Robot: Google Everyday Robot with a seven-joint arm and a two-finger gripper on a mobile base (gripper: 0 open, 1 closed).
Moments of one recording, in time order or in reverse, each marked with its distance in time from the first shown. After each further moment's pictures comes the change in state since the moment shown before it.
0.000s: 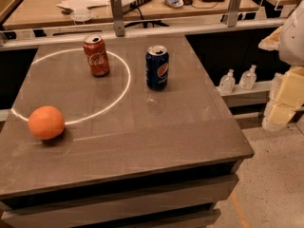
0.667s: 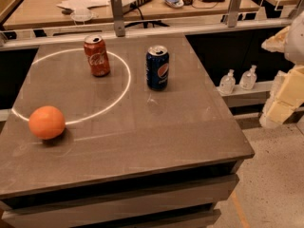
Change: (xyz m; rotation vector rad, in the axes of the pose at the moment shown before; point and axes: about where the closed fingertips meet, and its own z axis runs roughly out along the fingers) arm 0.006 -0.006 0.003 -0.006 -0.101 0.077
